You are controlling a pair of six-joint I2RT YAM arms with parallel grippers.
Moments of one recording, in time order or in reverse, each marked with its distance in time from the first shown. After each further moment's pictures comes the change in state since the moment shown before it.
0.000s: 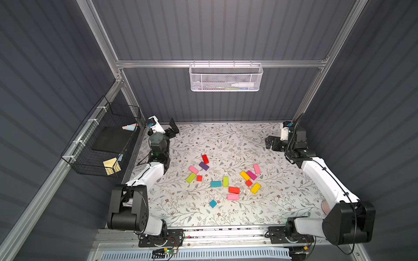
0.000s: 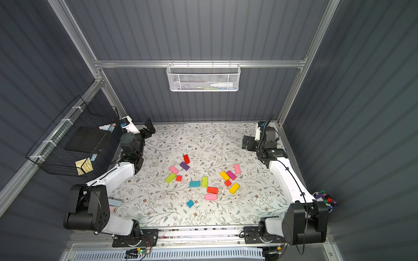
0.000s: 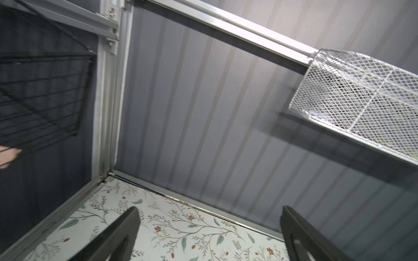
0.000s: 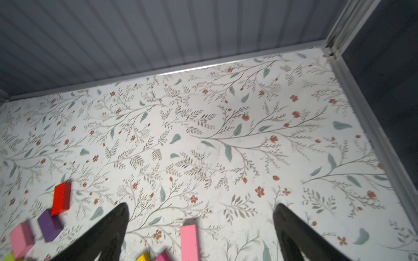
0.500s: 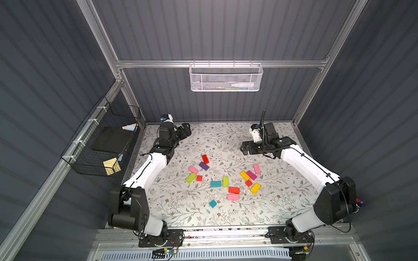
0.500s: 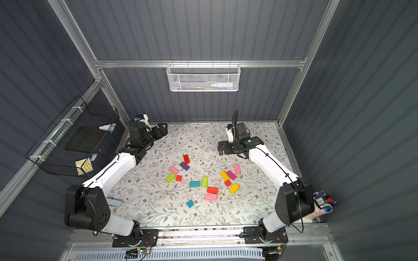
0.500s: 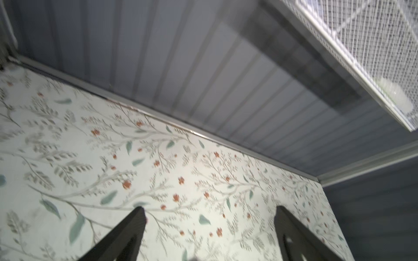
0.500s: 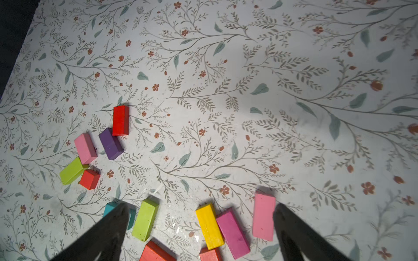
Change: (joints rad) left arm -0.139 -0.013 0.212 -0.637 0.204 -0.251; right arm 0.316 0.242 0.243 -0.235 -0.043 0.027
